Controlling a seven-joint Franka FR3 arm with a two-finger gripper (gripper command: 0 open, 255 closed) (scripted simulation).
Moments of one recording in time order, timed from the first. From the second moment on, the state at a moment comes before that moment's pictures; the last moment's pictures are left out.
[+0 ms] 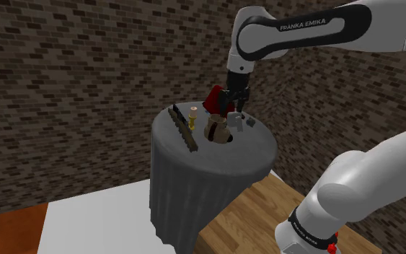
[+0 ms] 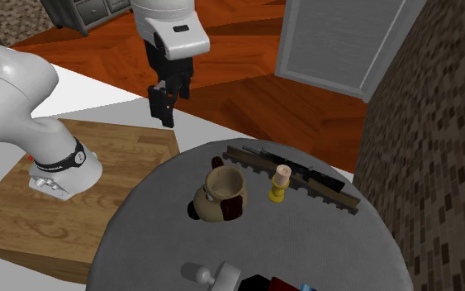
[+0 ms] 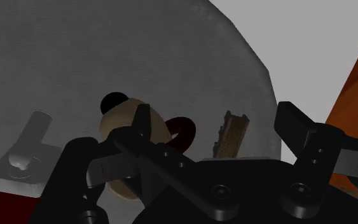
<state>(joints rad) -0.04 -0.42 0.05 -2.33 0.01 1.82 0.08</state>
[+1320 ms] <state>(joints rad) -0.07 0.27 0.01 -1.83 -0.03 2.10 0.01</state>
